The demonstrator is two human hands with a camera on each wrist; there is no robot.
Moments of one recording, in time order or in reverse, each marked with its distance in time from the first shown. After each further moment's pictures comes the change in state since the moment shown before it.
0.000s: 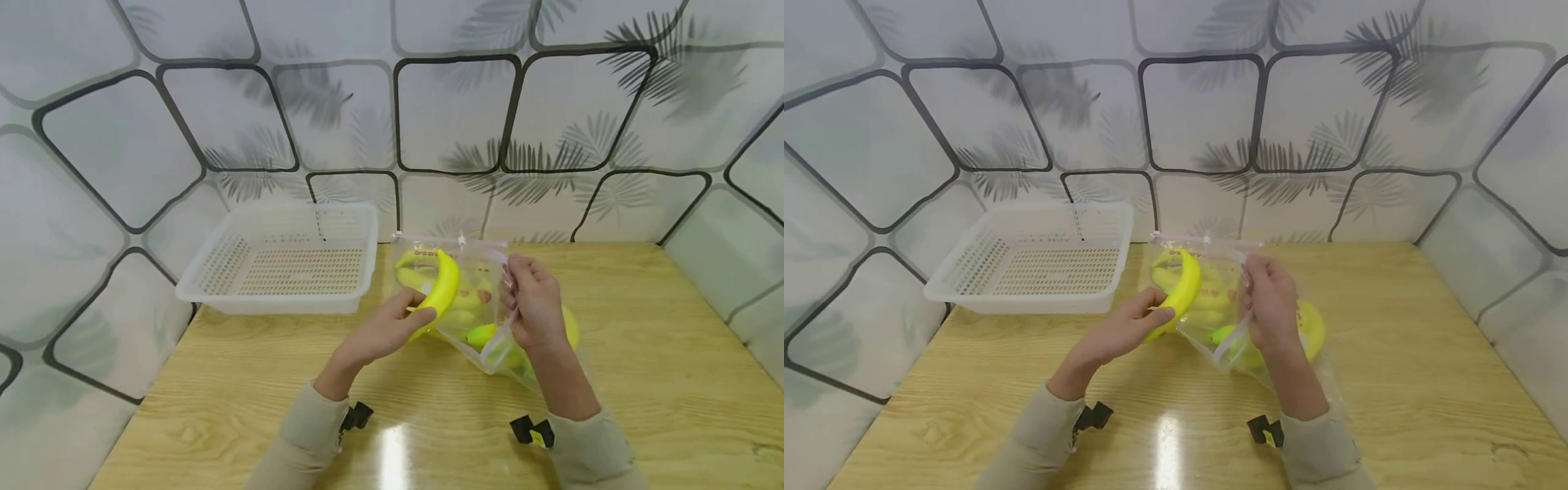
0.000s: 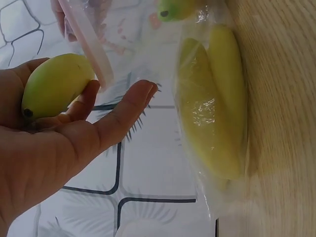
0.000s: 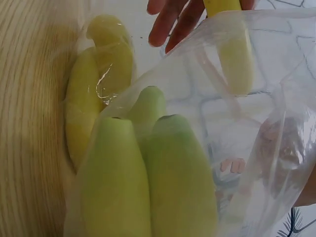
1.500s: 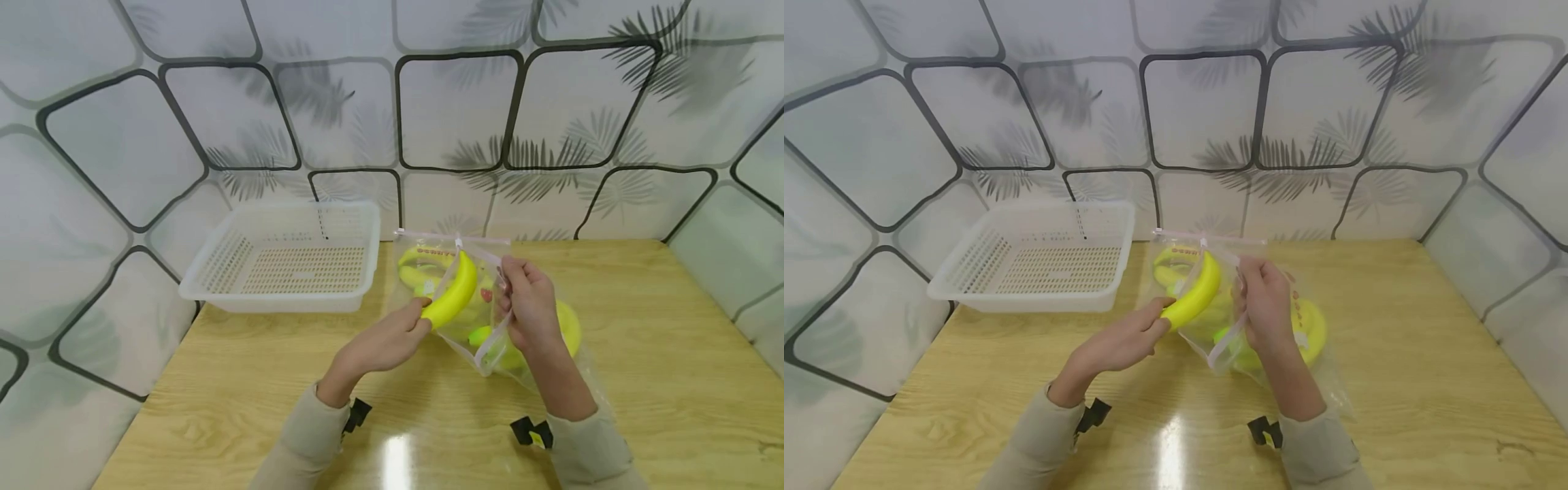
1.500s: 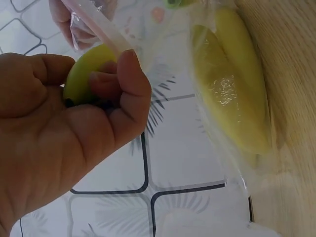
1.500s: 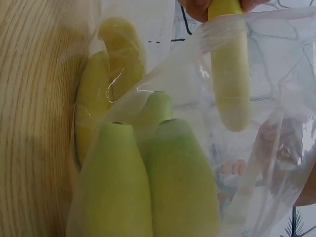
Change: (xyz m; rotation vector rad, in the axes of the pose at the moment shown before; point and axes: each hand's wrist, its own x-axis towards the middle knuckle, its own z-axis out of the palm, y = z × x) left_hand -0.008 0.009 0.005 0.326 -0.090 -0.044; right_hand -0.004 0.004 0.009 -0.093 0.054 0.065
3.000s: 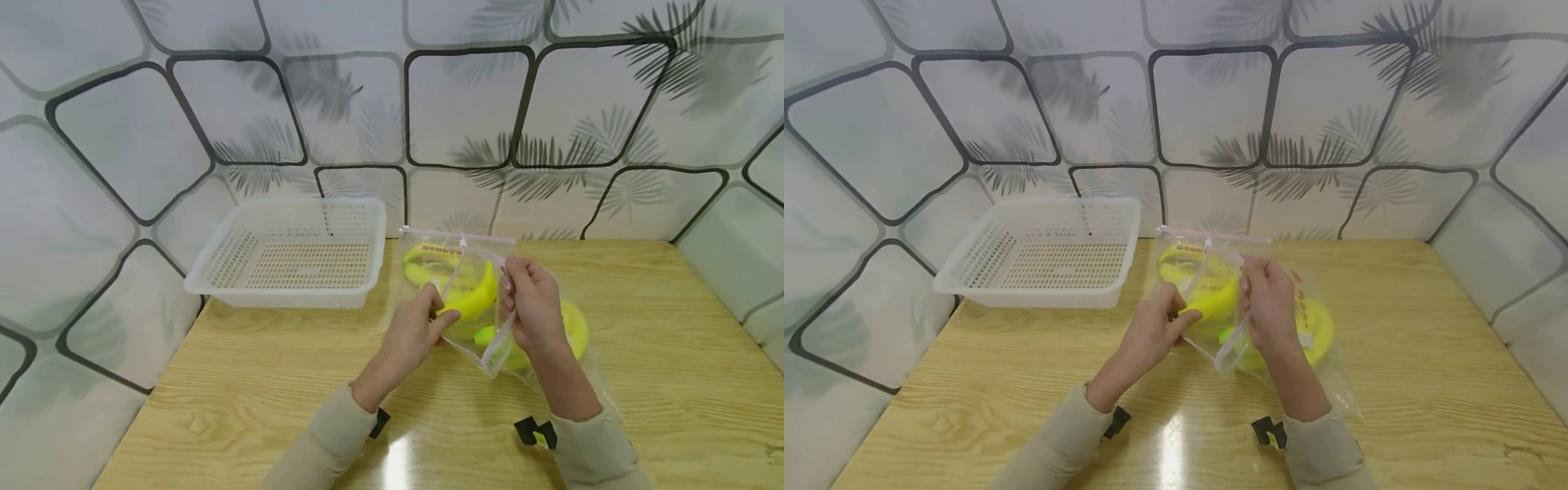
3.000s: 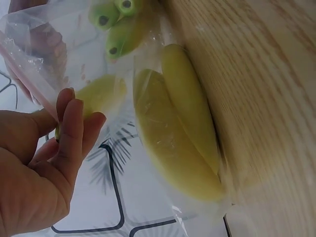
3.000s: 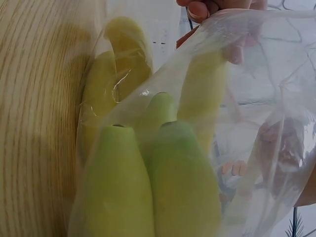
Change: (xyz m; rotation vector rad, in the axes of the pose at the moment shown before) left_hand 0.021 0.001 0.036 -0.146 0.408 0.080; right_hand 0.000 0.003 0.001 -0.014 -0.030 -0.030
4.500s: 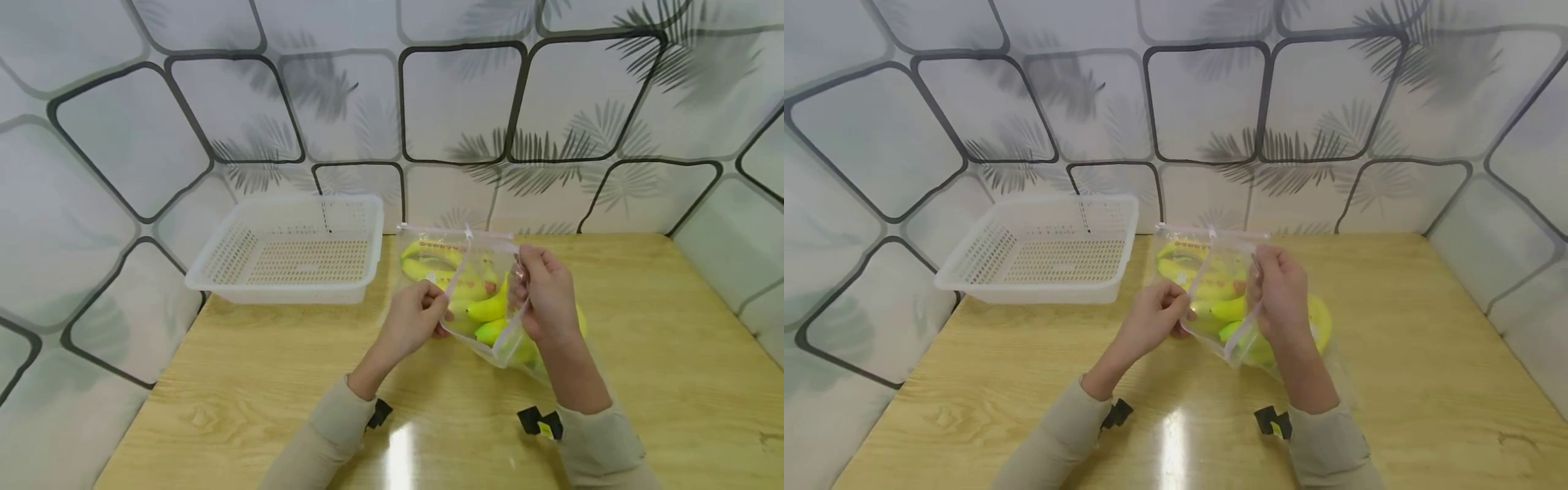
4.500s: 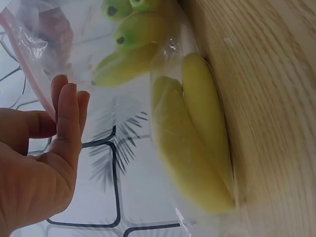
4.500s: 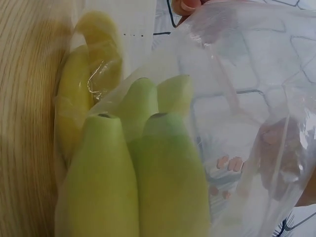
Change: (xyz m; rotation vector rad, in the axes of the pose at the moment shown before) left_hand 0.005 0.005 -0.002 -0.273 -0.023 -0.074; right_hand -0.007 -0.017 -0.012 0.129 -0.015 -0.016
